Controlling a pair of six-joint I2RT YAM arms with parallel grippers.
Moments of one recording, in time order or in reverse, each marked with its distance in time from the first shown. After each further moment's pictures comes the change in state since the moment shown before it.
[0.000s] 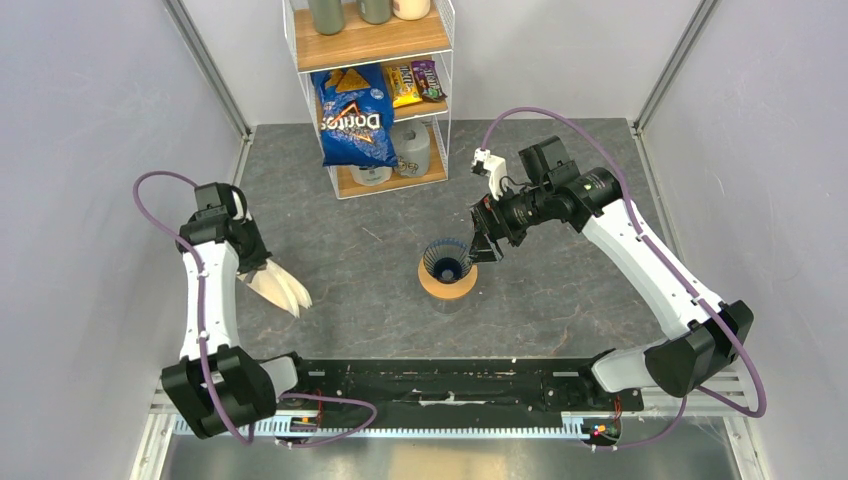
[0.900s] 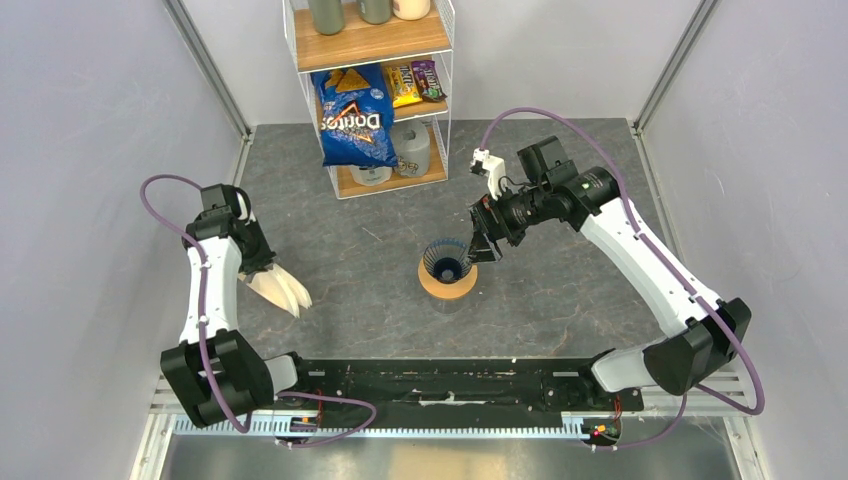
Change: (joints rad) left arm 0.000 0.040 -0.027 0.048 0.025 -0.023; right arm 0.000 0.008 0.000 0.002 -0.013 0.007
